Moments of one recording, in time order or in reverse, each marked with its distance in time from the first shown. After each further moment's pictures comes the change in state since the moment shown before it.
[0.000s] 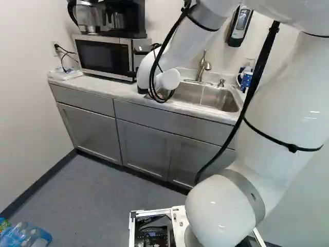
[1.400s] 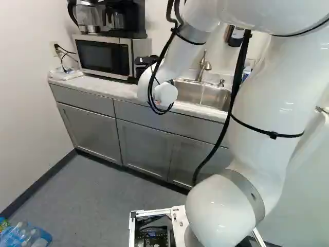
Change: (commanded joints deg) arm -0.3 -6.3 2.5 0.0 16.2 0.0
